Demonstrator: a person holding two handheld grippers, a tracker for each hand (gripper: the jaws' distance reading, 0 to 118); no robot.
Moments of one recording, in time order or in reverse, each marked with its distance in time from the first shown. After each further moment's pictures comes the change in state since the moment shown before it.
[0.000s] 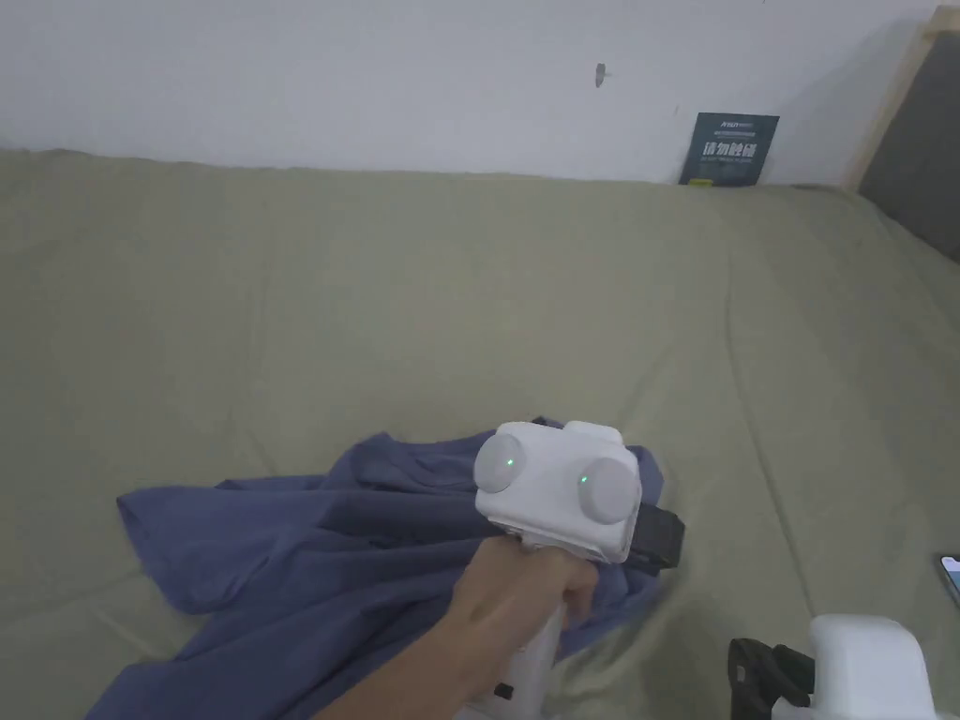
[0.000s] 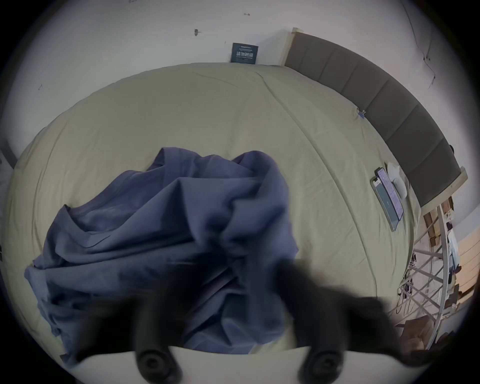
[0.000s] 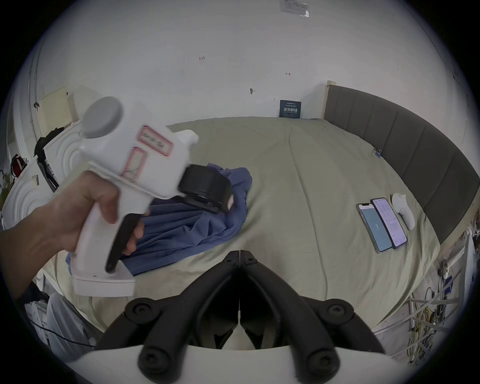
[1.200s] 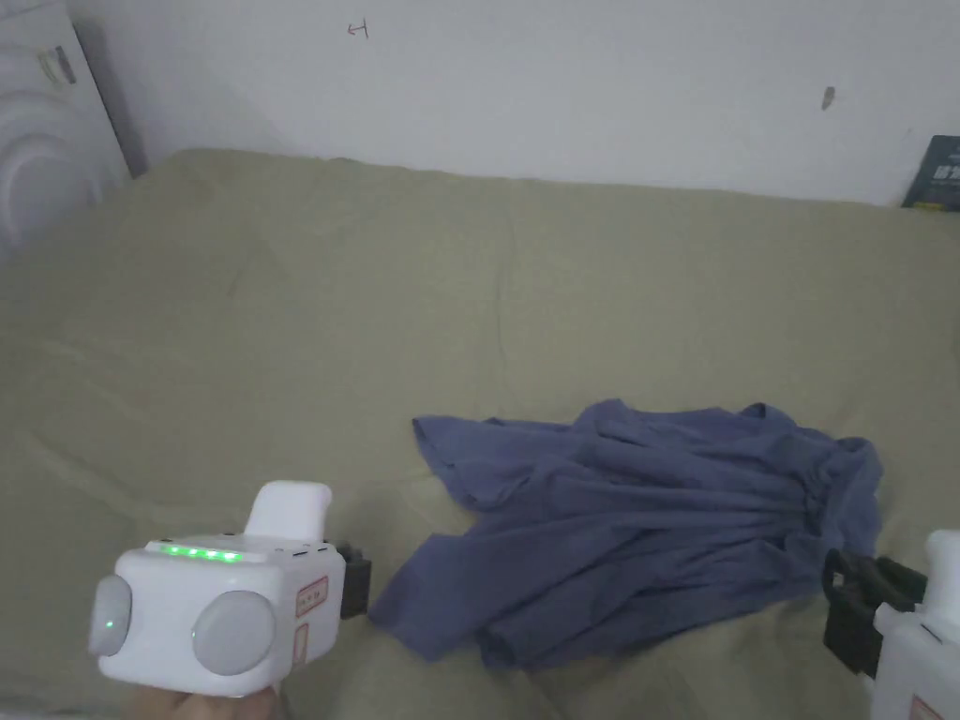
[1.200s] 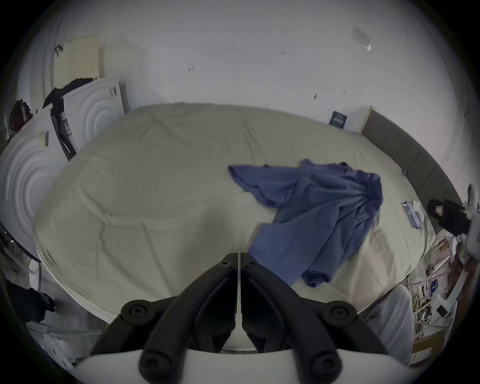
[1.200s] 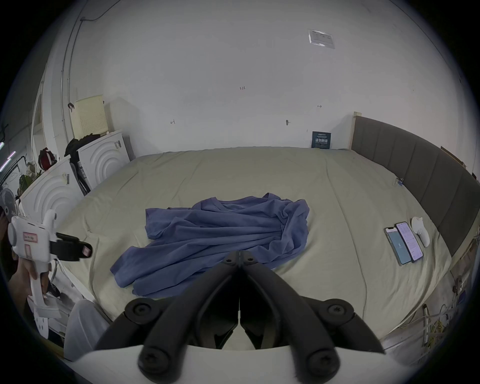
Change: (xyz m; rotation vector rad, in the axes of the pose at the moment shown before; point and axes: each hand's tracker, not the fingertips) left arm -0.192 -0.315 0.253 0.224 0.310 0.343; right arm -0.096 -0.006 0.054 0.167 0.143 0.059
